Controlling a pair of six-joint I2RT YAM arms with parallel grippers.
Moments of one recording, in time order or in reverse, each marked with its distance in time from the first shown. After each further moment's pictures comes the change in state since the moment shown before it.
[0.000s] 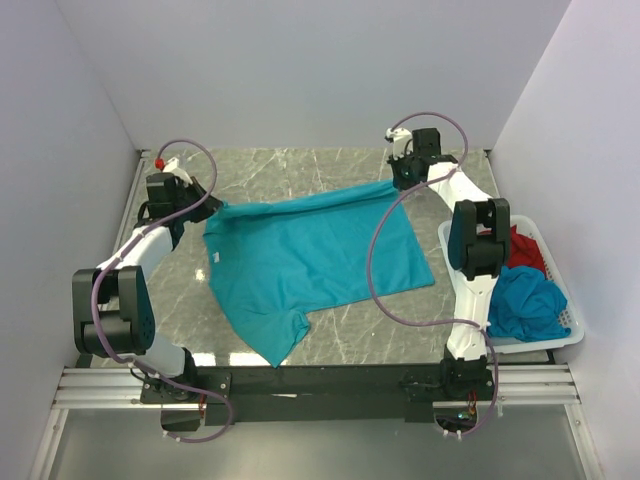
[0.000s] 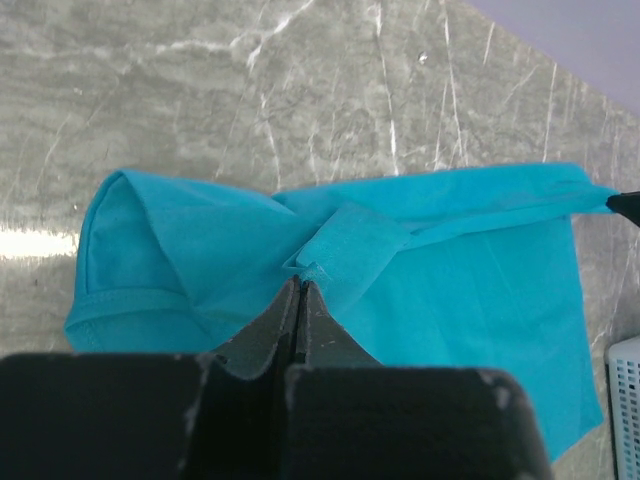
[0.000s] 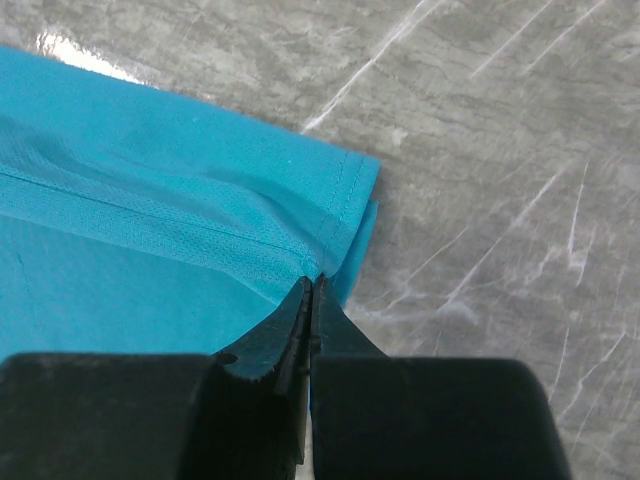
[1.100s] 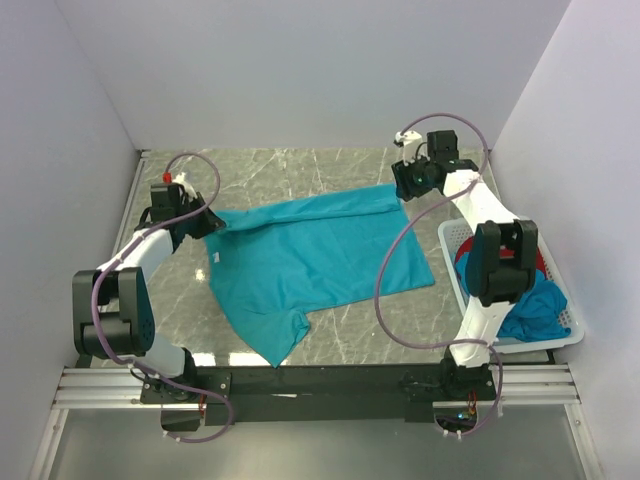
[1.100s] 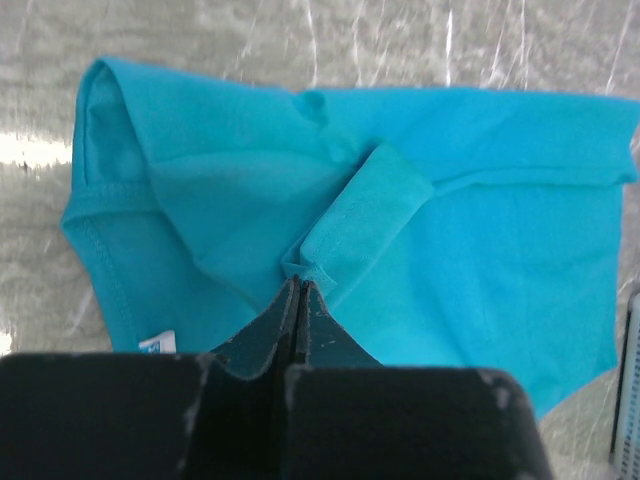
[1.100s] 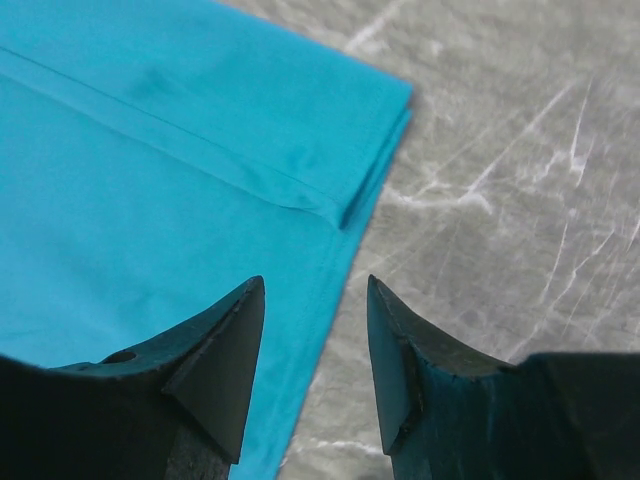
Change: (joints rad) left arm 0.000 -0.004 -0.029 -0.175 0.020 0.038; right arm -0.018 -0.272 -0.218 -0.091 -0.039 -0.061
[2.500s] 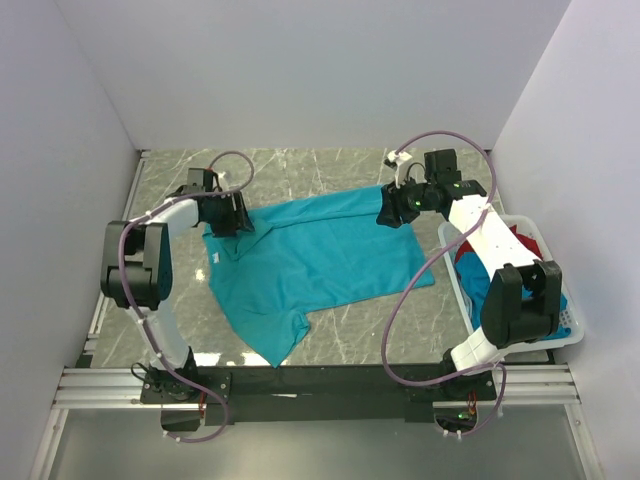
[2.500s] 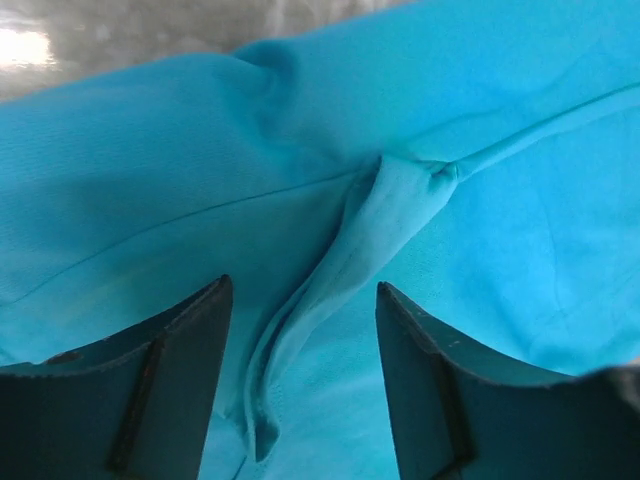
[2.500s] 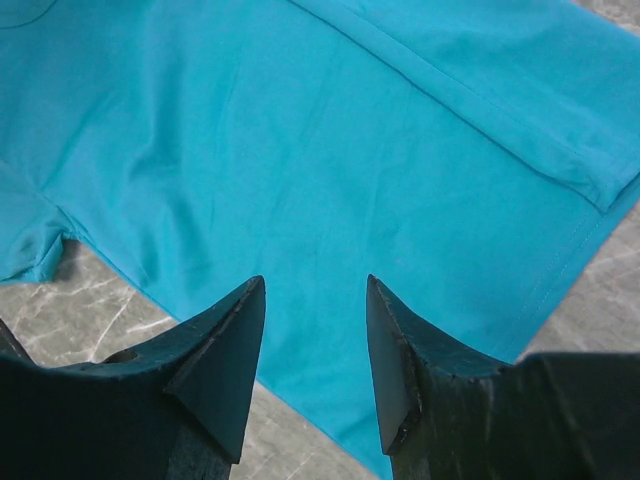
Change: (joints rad) left arm -0.131 0.335 0.301 -0.266 -0.012 0.154; right arm 0.079 -0.333 -0.252 -0.098 -0.317 0.076
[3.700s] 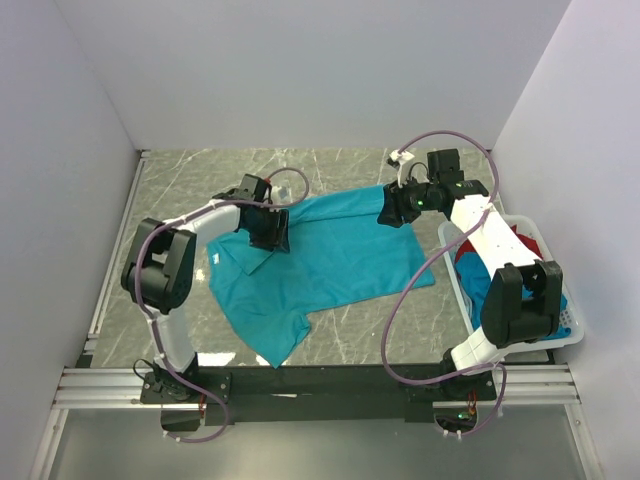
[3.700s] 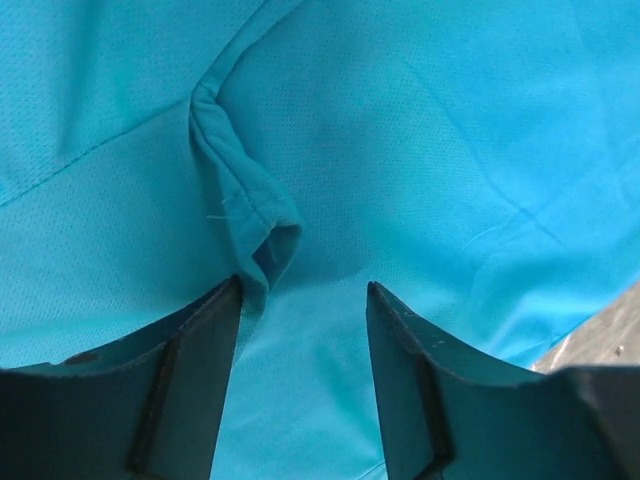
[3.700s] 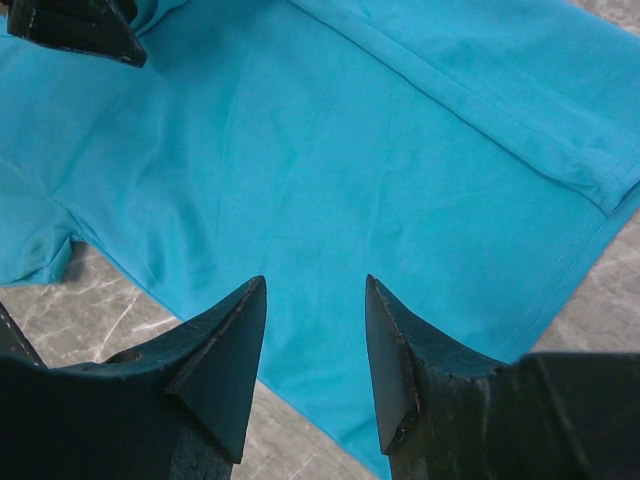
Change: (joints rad) left arm -0.293 0.035 0.060 -0.132 -0.042 0.068; right arm -0.018 0.001 0.000 -0.001 -0.035 -0.003
